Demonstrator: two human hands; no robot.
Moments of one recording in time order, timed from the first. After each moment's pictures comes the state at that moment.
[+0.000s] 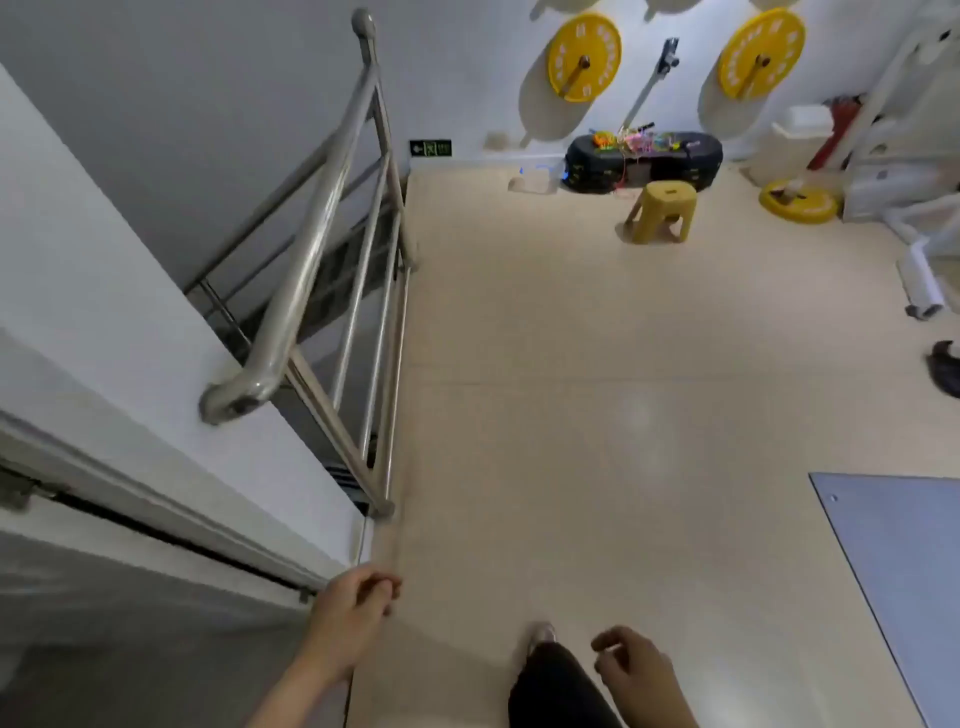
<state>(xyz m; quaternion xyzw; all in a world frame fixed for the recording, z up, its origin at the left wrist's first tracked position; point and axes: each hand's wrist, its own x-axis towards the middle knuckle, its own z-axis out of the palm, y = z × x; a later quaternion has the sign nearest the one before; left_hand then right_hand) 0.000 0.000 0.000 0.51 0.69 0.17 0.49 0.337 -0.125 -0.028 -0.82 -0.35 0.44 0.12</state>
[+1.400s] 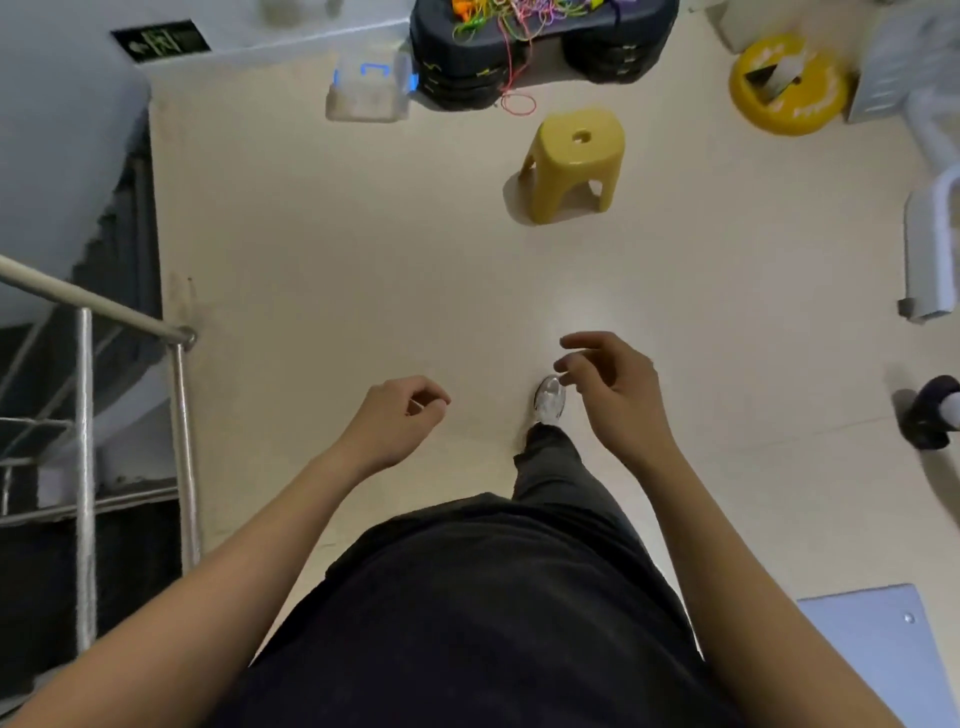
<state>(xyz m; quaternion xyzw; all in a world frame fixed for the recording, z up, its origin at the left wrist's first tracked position) 0.838 1.093 -0.016 0.69 0.53 0.00 0.49 1.101 0.987 0.038 -0.75 -0.35 0.39 0.41</state>
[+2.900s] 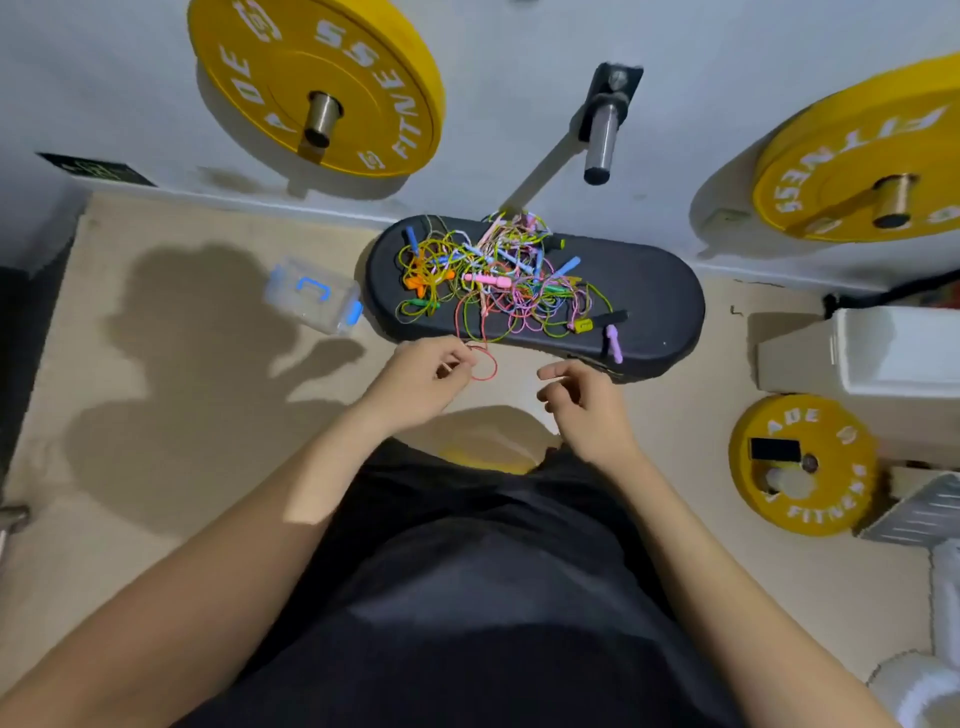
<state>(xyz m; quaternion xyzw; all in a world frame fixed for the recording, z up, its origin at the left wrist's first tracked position) 1.544 2.121 -0.026 0.64 0.59 0.10 0.49 1.786 2.069 -0.034 -0.71 -0.47 0.48 0.20</state>
